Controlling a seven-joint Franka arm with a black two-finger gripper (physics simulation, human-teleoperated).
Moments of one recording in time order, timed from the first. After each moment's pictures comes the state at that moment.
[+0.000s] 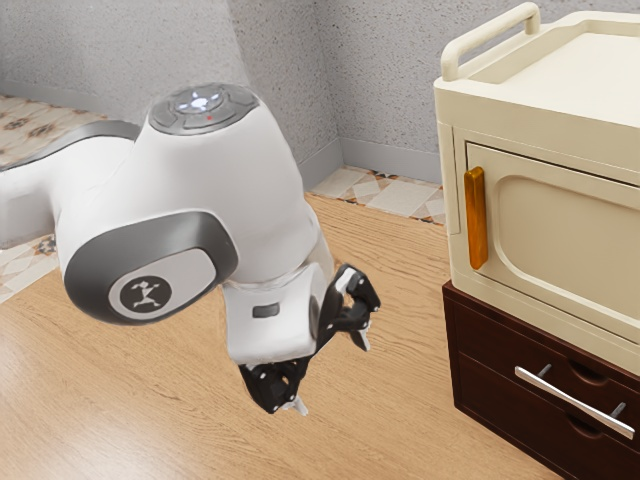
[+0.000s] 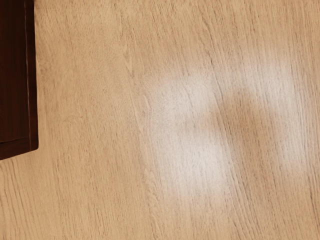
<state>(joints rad) -0.75 -0.32 0.29 -2.01 0.22 1.85 1.24</state>
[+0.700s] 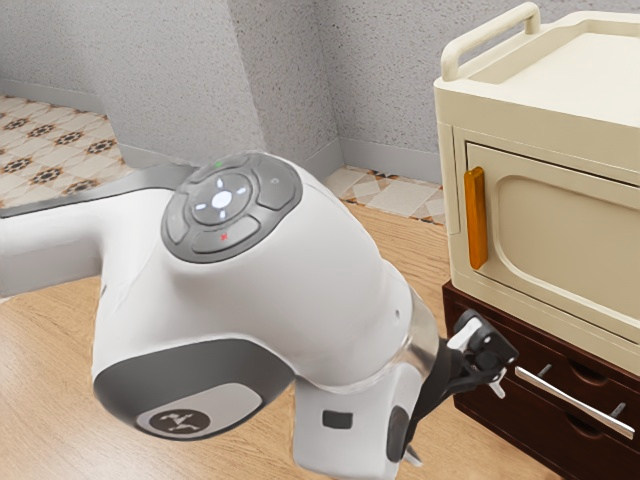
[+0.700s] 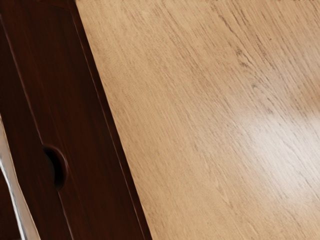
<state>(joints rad) -0.99 -0.26 0.29 -2.00 0.34 2.11 1.25</state>
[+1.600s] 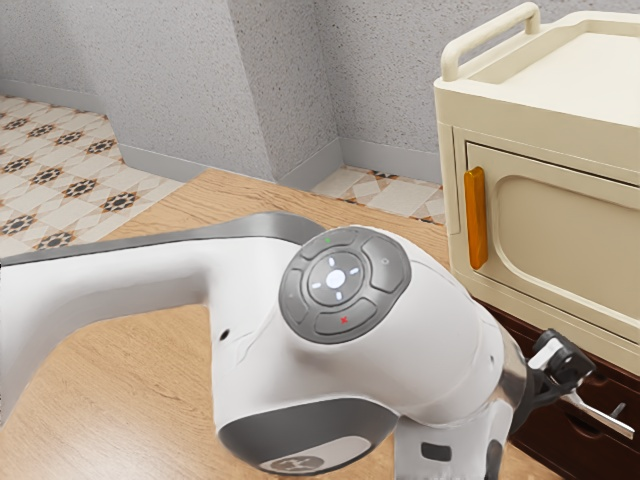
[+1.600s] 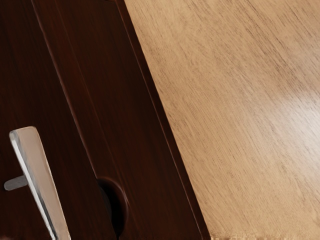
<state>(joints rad) -0.96 -0.11 0.30 -1.98 0.37 2.34 1.24</state>
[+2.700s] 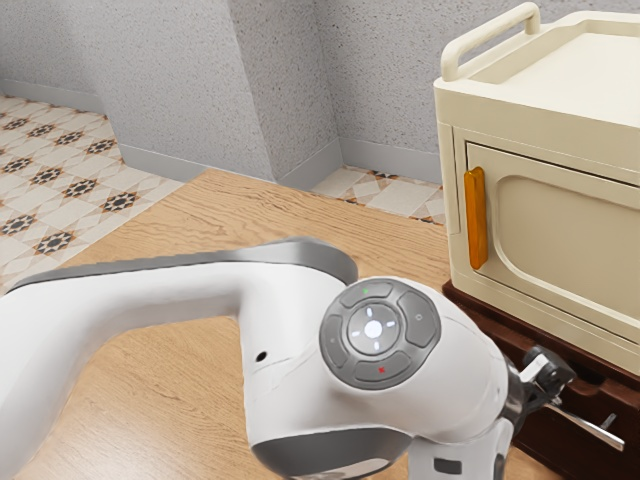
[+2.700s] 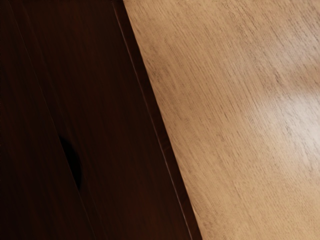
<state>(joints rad) -0.95 -0.06 0.34 -2.04 0.47 2.40 1.15</state>
